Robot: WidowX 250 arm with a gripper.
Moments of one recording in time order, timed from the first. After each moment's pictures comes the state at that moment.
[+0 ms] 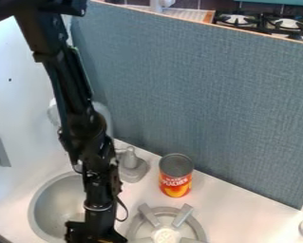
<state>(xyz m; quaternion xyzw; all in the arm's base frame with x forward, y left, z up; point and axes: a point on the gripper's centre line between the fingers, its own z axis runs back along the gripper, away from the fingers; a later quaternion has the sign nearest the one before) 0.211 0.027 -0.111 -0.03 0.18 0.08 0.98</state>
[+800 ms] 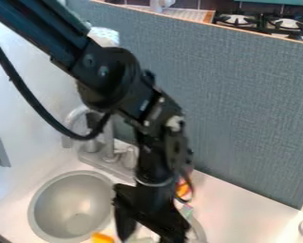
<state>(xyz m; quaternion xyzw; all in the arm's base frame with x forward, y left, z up) 0.209 -0.080 0.016 -0.01 0.04 -0.07 1.00</state>
